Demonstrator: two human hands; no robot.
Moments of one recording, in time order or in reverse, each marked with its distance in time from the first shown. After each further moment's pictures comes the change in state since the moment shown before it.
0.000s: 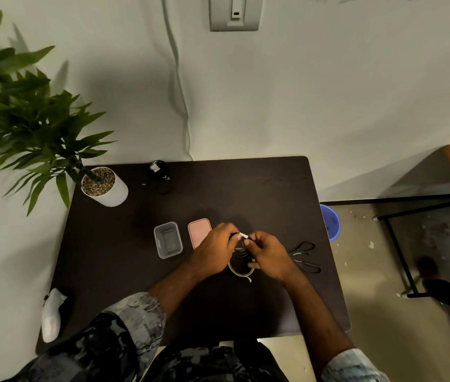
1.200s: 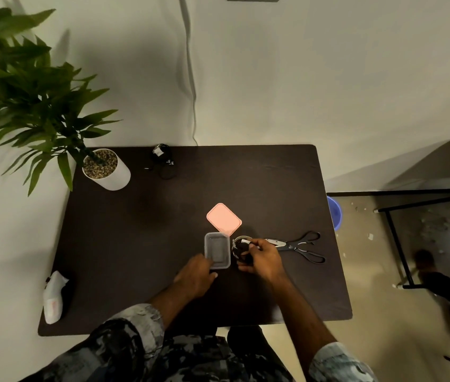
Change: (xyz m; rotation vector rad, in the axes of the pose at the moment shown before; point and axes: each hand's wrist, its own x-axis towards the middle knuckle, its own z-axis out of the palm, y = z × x) left_hand -0.068 -0.110 0.050 0.251 -0.351 -0.383; right_hand 0.008 0.045 0.056 0.376 0.165 0.349
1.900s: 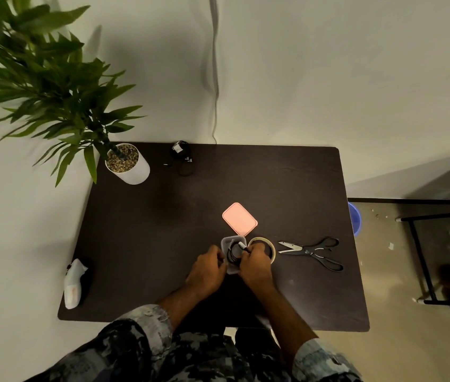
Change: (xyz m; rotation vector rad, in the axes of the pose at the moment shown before) left_hand -0.016 0.008 -0.008 -0.371 0.206 -0.111; right_hand 0.004 0.018 0.058 -0.539 0.145 -0.129
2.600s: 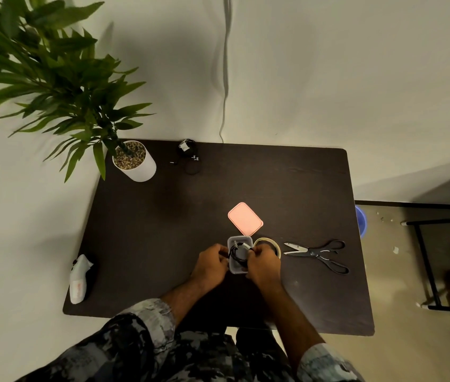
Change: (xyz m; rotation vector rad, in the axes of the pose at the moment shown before) left_hand 0.004 0.004 -0.007 -0.190 0.032 -0.066; right_hand 0.003 0.000 -0.001 0.011 0.027 0.021
